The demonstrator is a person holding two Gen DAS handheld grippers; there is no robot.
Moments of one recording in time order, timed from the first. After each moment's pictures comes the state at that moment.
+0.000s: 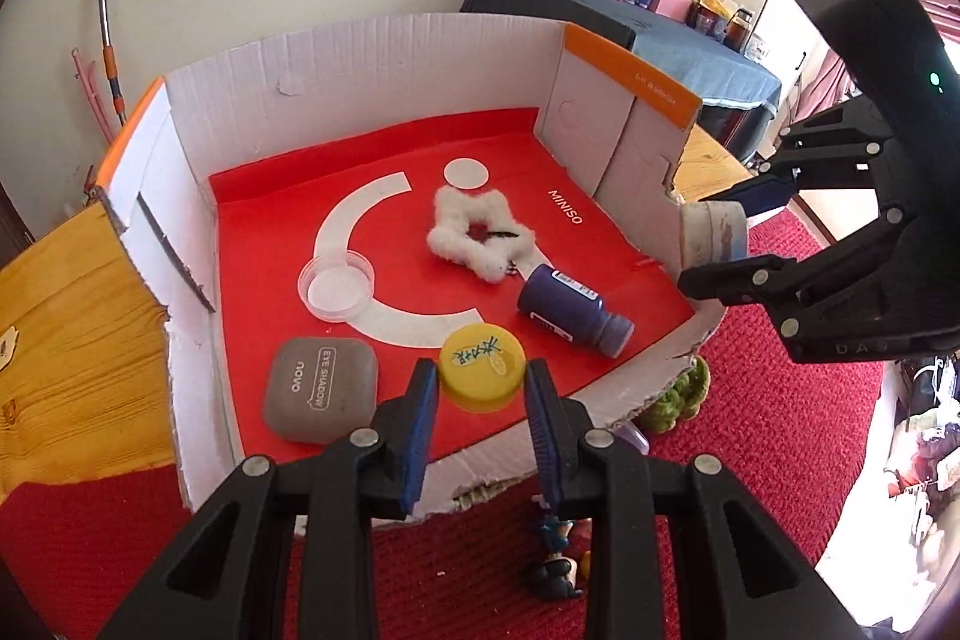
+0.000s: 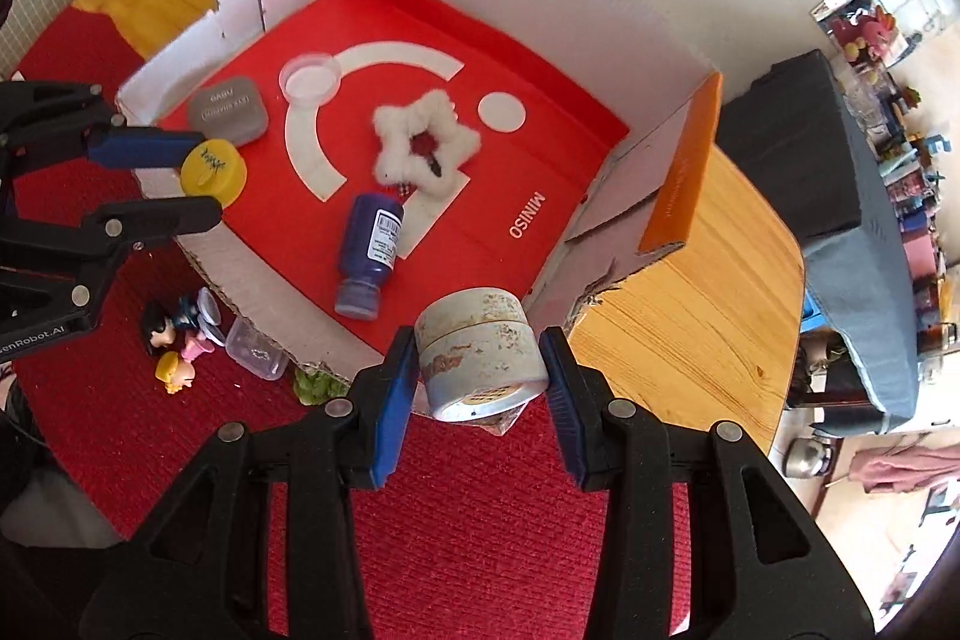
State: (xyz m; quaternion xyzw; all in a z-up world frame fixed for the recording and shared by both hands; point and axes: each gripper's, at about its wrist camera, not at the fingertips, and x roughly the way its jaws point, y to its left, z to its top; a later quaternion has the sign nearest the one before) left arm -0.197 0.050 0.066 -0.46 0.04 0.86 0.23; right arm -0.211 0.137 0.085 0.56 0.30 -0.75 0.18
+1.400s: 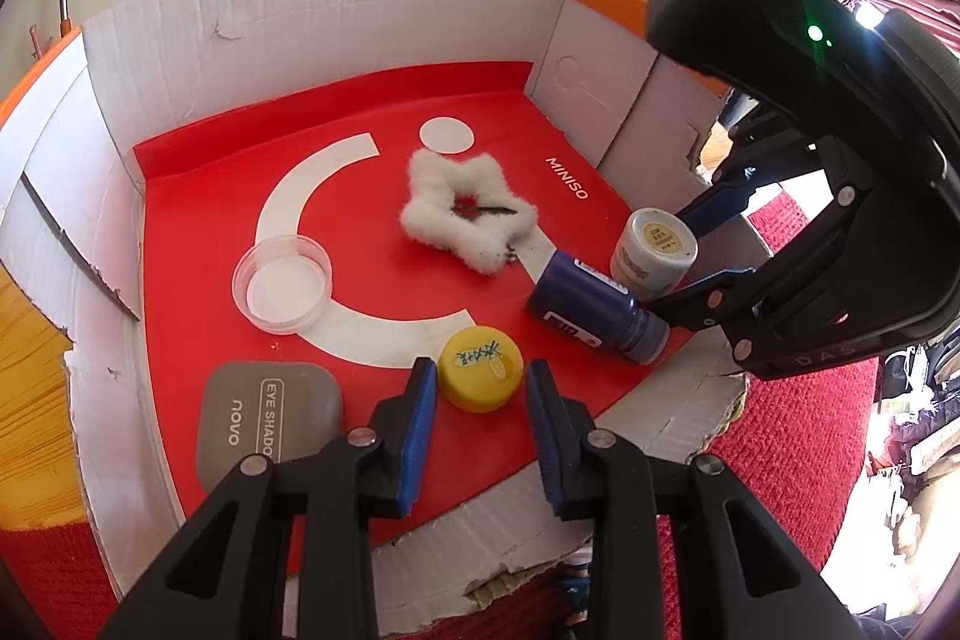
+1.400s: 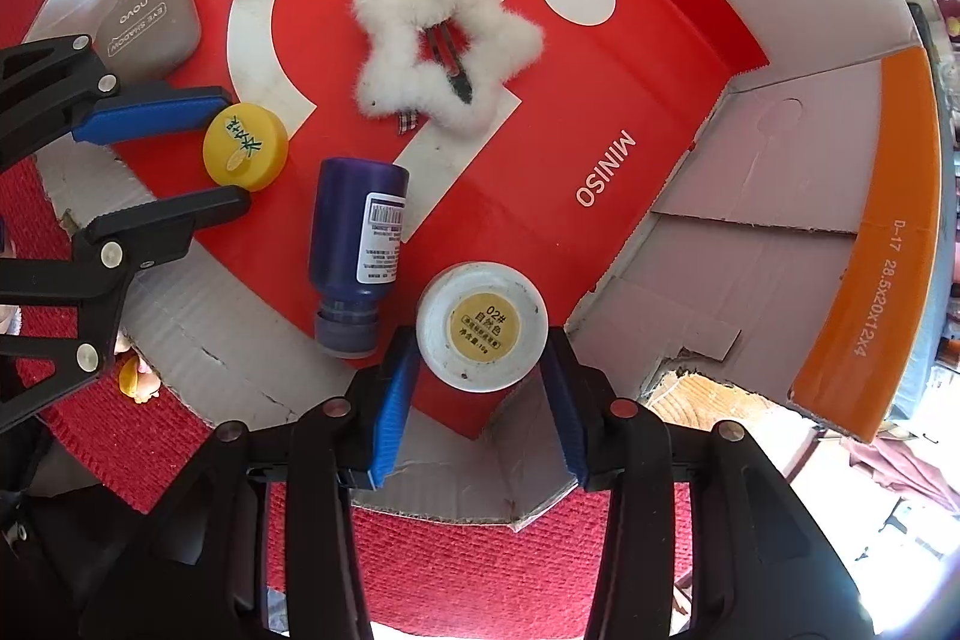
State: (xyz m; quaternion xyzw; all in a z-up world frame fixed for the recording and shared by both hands) left arm -0.226 0.060 0.033 -0.49 0.03 0.83 0.27; right arm -0.244 0.146 0.017 0.68 0.32 -0.63 0.18
